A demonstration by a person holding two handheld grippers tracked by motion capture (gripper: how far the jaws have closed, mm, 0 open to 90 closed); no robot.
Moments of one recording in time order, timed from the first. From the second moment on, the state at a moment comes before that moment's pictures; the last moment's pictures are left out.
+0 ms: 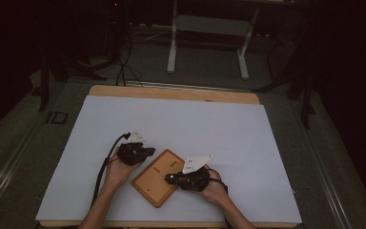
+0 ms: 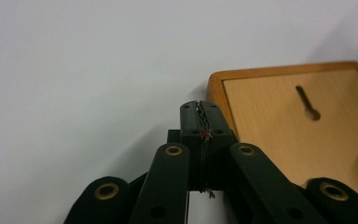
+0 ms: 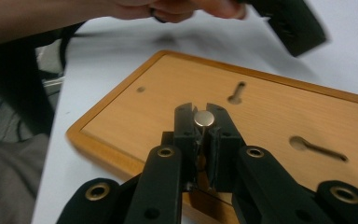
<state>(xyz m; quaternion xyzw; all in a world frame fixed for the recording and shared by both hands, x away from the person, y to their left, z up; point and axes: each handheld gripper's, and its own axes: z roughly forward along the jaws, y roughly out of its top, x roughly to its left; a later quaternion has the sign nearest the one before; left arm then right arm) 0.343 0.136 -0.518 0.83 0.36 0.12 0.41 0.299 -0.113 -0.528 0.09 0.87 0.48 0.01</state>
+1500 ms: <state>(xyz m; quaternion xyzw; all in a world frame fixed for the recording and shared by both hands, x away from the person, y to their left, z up) 0.353 0.120 -0.533 0.86 0.34 0.08 0.37 0.336 -0.157 -0.524 0.22 0.87 0.43 0.10</state>
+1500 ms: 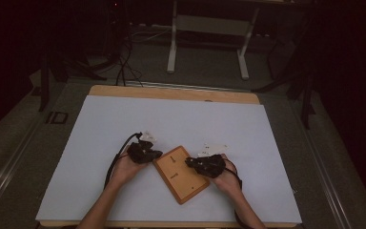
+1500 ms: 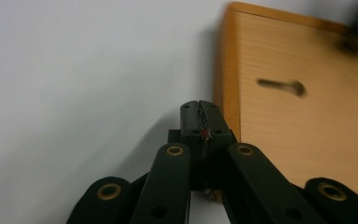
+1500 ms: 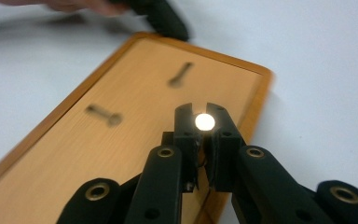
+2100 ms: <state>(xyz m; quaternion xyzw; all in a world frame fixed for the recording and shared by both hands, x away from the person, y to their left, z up) 0.289 0.135 -0.535 0.86 0.36 0.11 0.35 0.367 -0.114 -0.525 0.23 0.87 0.43 0.10</state>
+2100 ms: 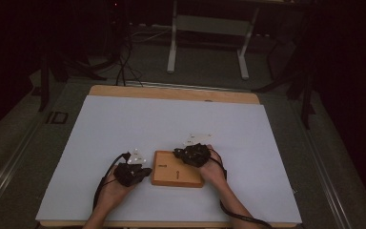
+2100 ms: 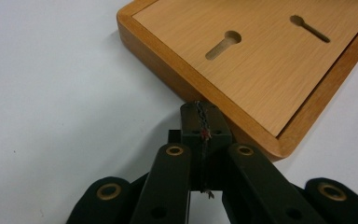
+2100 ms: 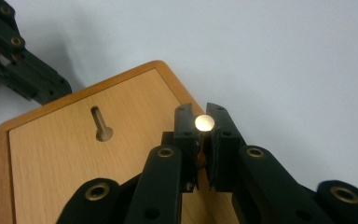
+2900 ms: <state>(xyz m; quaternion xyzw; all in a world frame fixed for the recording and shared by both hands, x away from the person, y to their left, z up) 0.295 0.128 -0.533 0.85 0.36 0.15 0.36 0.365 -0.113 -0.528 0.28 0.84 0.44 0.13</state>
